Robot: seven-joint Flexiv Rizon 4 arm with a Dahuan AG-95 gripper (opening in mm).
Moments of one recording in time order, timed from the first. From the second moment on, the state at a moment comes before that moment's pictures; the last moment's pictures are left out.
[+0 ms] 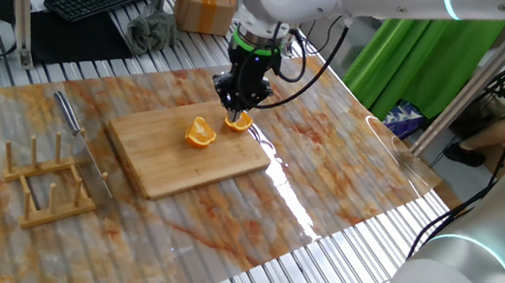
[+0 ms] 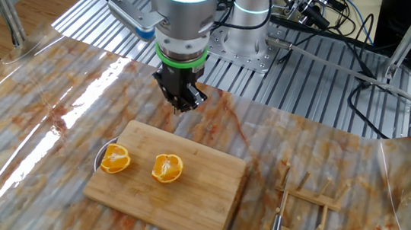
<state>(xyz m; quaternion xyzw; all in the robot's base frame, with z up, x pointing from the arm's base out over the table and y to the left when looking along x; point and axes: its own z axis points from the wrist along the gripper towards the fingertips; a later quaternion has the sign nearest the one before) 0.500 0.000 0.170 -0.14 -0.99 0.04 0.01</state>
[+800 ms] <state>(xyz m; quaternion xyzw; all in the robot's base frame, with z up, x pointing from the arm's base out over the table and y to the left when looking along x) 0.501 0.000 0.170 -0.04 -1.00 0.02 0.01</state>
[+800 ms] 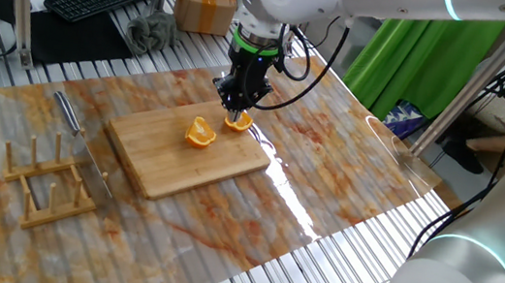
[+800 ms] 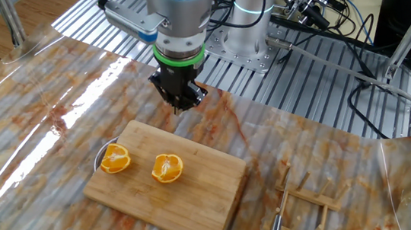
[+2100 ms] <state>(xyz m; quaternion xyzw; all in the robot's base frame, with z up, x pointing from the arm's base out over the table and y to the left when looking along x) 0.499 0.000 0.169 -0.12 -0.99 0.02 0.01</state>
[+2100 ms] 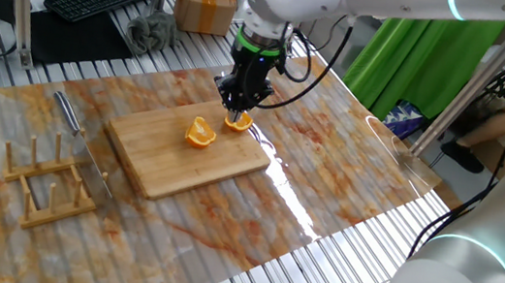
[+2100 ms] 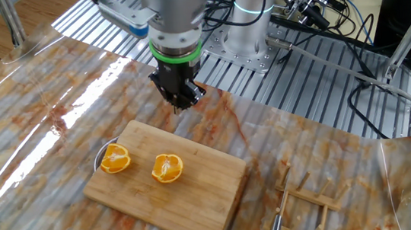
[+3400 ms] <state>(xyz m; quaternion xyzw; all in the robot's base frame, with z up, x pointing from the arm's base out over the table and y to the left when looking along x) 0.501 0.000 0.170 -0.11 -0.99 0.01 0.02</state>
